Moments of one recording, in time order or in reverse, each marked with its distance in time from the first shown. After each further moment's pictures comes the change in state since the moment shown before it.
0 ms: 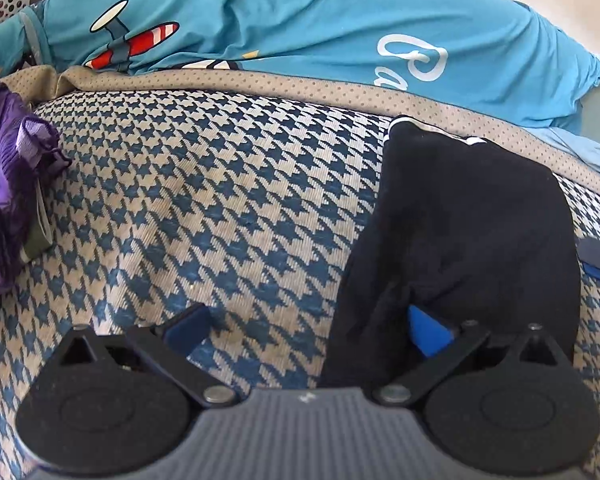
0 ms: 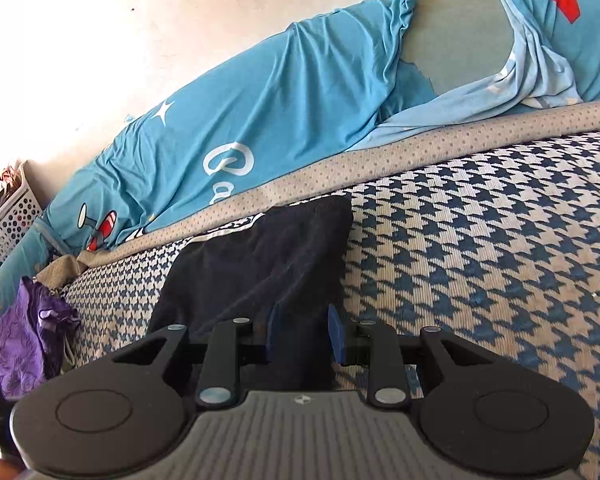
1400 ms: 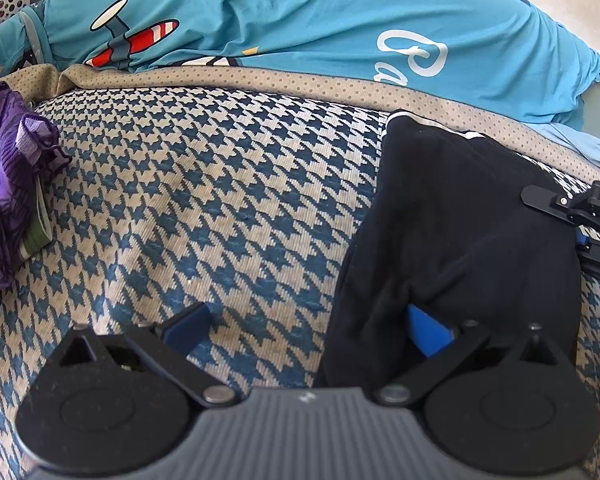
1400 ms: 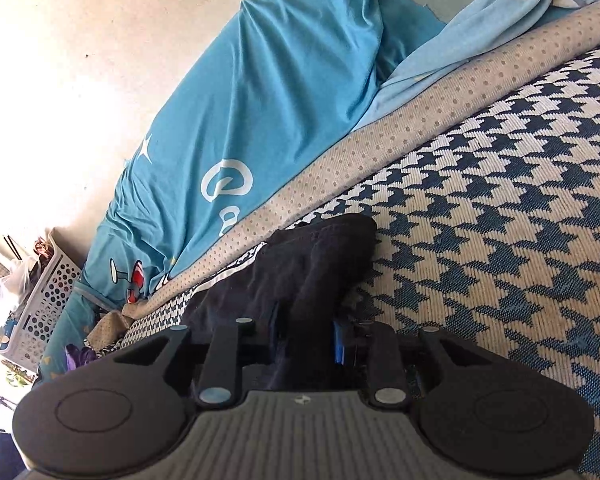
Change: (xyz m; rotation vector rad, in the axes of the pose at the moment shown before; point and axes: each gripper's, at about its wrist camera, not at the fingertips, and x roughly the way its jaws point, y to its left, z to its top) left arm 0.000 -0.001 -0.001 -0.005 0.006 0.005; right arm 0.069 -0.034 0.020 0.228 0.015 0.218
